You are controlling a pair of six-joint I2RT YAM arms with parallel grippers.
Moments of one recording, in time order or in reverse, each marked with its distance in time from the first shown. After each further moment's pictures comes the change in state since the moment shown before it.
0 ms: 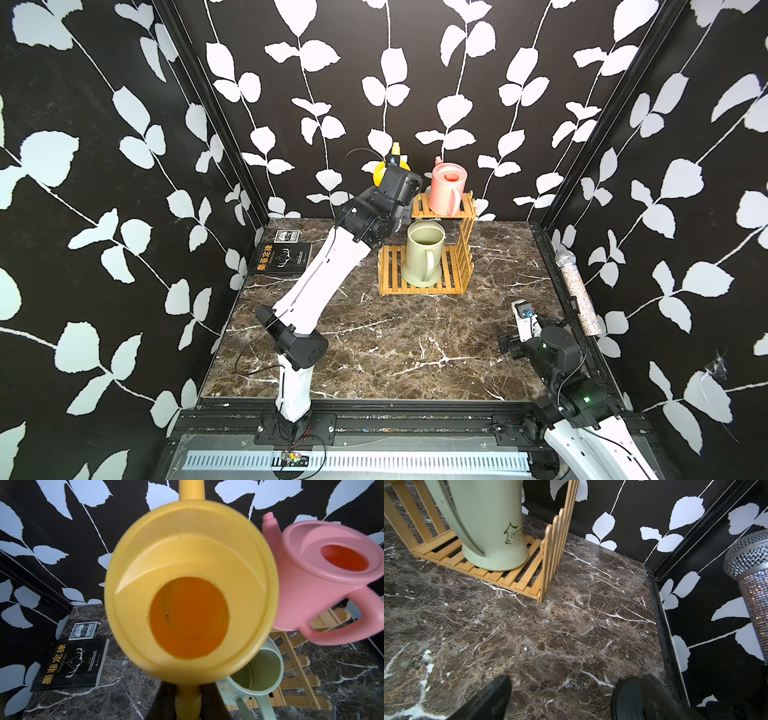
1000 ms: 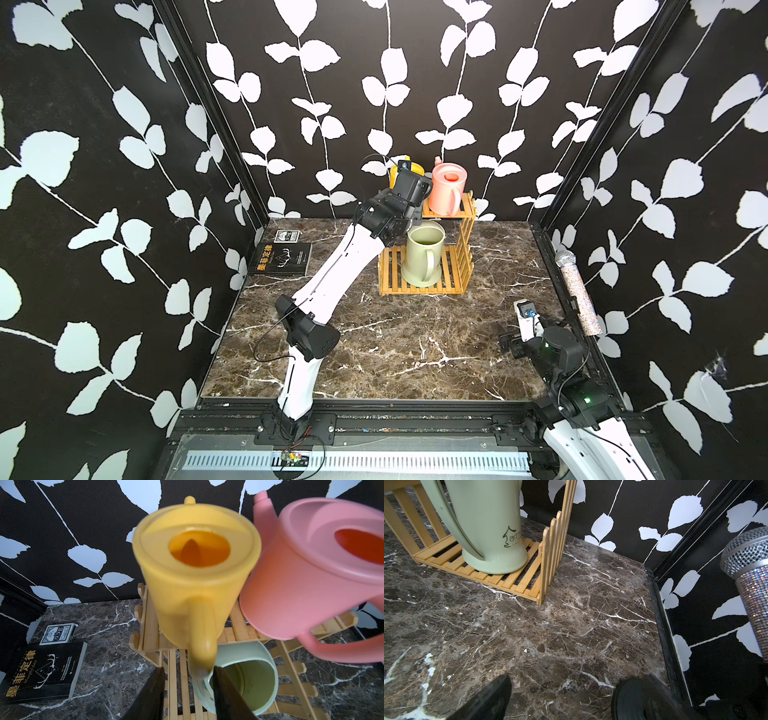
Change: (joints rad) left arm 0.000 0.099 0.022 0.063 0.039 -0.003; right arm -0.028 -0.009 0.000 0.002 -0.032 0.003
